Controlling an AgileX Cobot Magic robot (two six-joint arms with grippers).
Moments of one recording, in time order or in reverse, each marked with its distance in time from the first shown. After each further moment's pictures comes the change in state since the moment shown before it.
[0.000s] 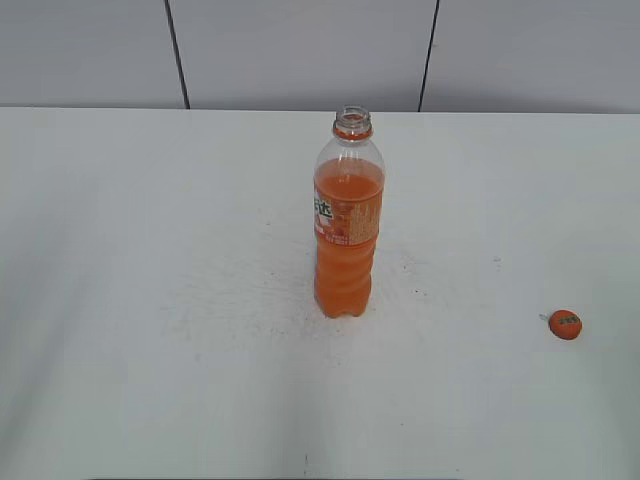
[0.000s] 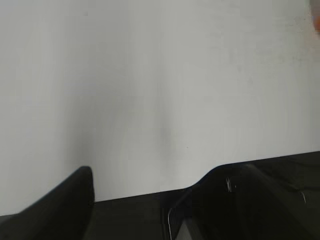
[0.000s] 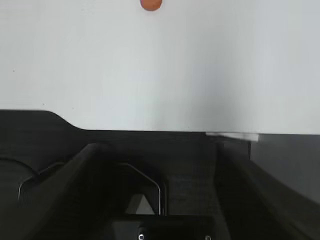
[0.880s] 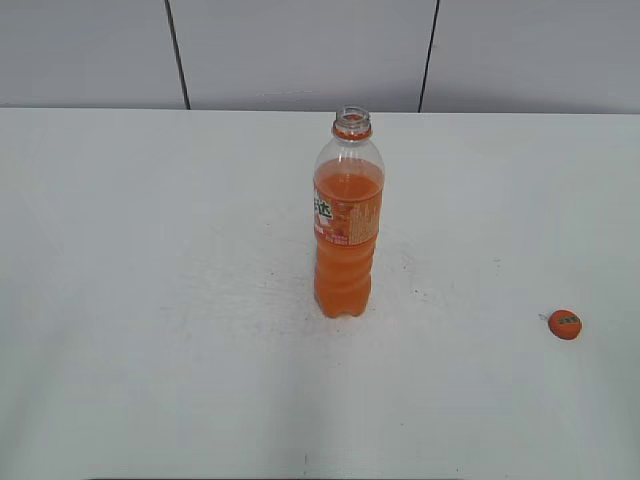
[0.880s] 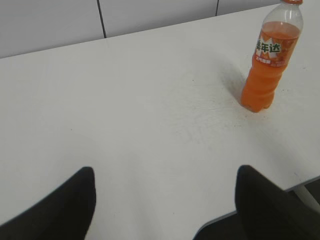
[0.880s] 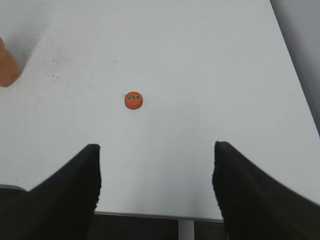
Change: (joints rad) left arm 0.000 -0.734 0.290 -0.123 -0.158 0.243; right arm 0.000 -0.477 0.154 -0.060 -0.172 -0.078
